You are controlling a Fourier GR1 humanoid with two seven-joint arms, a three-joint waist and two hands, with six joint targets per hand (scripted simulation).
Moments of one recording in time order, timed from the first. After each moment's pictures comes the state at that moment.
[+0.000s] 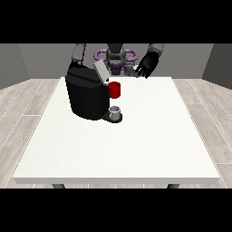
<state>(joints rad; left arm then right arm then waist) -0.81 0.32 -0.04 -0.81 -0.77 -0.38 -0.16 -0.26 -0.04 -0.02 -1.13 0.17 -0.18 -0.06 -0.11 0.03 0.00</state>
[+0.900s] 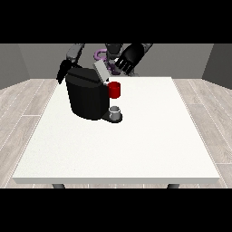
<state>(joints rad) -1.12 0.40 0.12 -0.75 -0.71 -0.44 -0.04 -0.36 -0.05 -0.02 -1.25 0.17 -0.17 -0.01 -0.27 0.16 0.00</state>
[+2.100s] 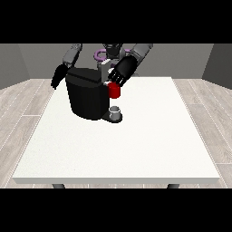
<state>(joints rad) -1.24 0.43 0.13 -0.67 -0.74 -0.44 -0.07 -0.46 -0.08 -0.07 -1.26 0.16 -0.18 -0.01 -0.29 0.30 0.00</state>
